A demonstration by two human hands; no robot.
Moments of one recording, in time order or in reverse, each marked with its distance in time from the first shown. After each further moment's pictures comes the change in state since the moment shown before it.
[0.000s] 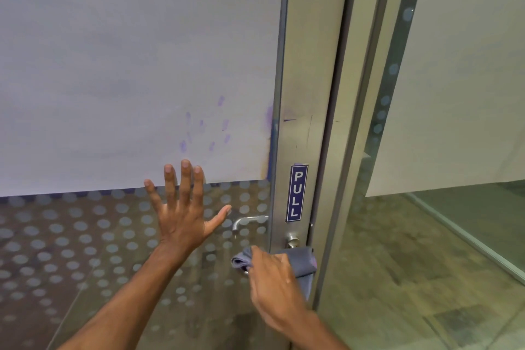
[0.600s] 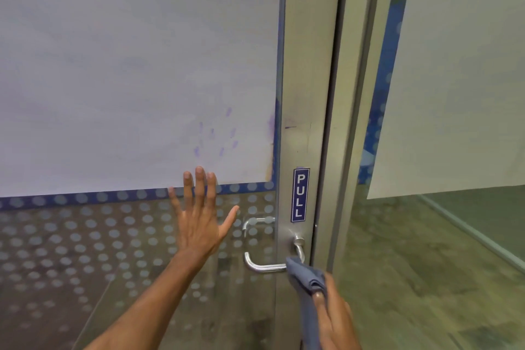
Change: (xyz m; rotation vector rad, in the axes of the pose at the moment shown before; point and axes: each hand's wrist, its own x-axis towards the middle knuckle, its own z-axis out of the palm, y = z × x) left_hand -0.005 0.013 -0.029 -0.091 -0.203 -0.099; right_hand -0.087 0.056 0.002 0.840 0.263 0.482
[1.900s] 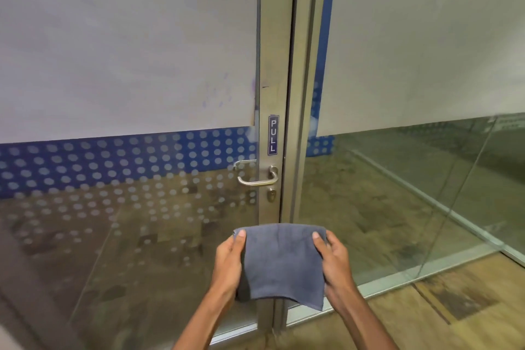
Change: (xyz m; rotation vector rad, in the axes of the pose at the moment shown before) left_hand -0.196 0.080 -0.251 -1.463 -0.668 -0.917; right_hand -0.192 -0.052 -0.051 0.698 0.154 0.264
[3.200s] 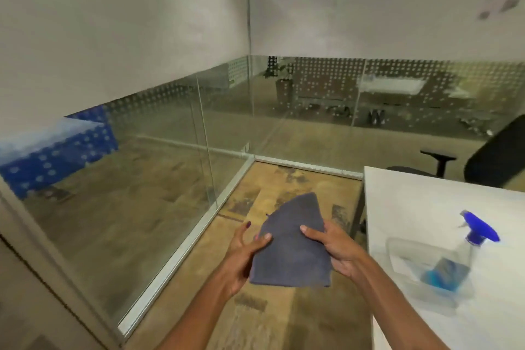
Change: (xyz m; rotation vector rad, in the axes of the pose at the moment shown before) left_hand -0.321 -0.068 0.334 -0.119 -1.185 -0.666; right_hand -0.359 -0.161 -0.387 0.037 0.433 0.010
